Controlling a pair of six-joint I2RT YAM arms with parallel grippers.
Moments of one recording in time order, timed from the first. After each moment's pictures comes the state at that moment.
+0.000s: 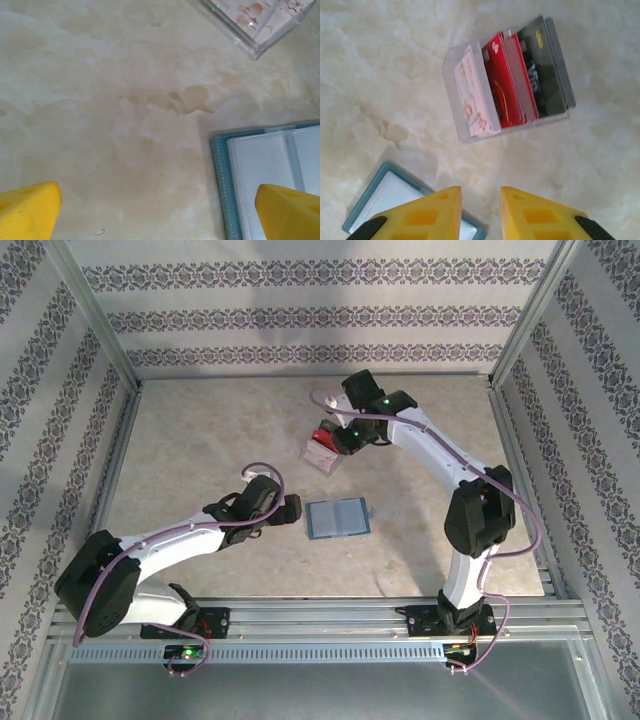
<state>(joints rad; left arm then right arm) -0.68 1.31 0.65 -0.20 -0.21 -0.74 0.50 1.82 1.65 -0.92 -0.11 -0.10</state>
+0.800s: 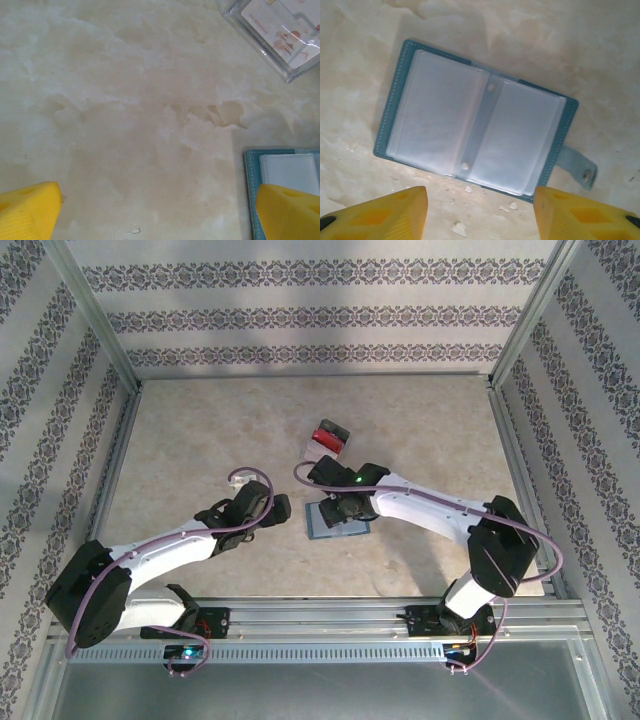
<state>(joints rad) -0.67 1.25 0.58 -0.20 -0.29 -0.81 0.88 1.61 1.19 -0.87 0.18 0.45</state>
